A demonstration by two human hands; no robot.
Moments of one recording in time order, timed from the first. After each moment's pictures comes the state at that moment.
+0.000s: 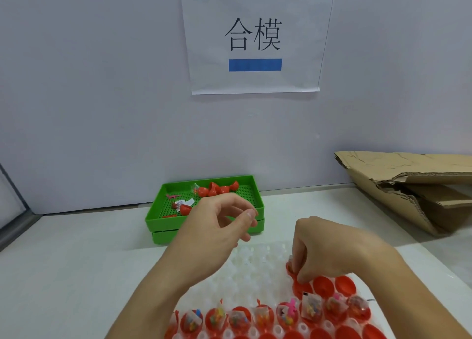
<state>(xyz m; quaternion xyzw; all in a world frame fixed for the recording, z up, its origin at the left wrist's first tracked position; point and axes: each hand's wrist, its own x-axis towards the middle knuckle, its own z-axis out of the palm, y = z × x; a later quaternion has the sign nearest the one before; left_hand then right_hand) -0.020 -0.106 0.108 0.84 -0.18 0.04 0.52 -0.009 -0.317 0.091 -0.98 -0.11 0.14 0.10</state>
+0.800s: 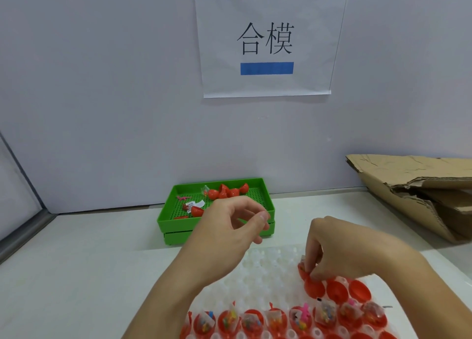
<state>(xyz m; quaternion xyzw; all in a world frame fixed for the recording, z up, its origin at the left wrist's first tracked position) -0.020 -0.105 0.110 0.84 -0.18 0.03 0.51 -0.012 -0.317 0.100 -0.98 -0.11 0.14 0.13</state>
